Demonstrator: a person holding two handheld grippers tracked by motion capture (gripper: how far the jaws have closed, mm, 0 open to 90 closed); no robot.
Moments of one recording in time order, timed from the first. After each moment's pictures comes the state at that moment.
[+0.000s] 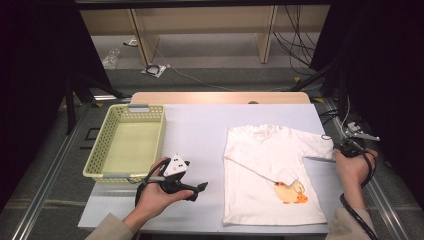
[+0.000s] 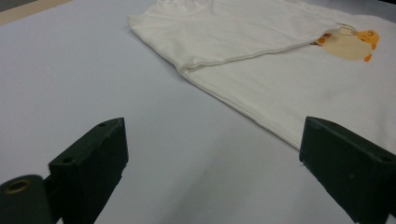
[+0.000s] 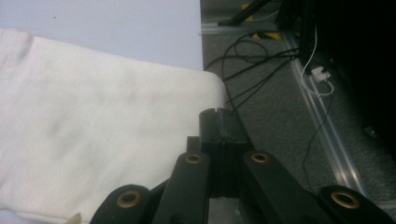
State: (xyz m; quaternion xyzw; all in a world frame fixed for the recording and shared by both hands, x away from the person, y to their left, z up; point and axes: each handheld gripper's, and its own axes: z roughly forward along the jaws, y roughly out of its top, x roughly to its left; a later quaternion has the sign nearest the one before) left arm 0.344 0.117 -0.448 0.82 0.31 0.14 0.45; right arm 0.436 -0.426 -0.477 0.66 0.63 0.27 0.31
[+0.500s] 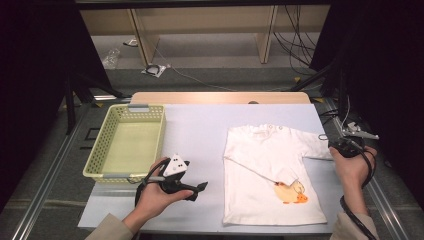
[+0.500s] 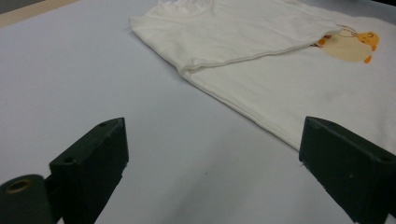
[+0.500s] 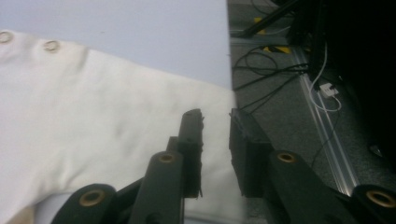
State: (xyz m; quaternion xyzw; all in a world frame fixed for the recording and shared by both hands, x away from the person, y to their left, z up) left arm 0.343 0.118 -0.447 0.82 0.31 0.15 0.45; right arm 0.425 -0.407 -0.455 0.63 0.66 0.29 0.30
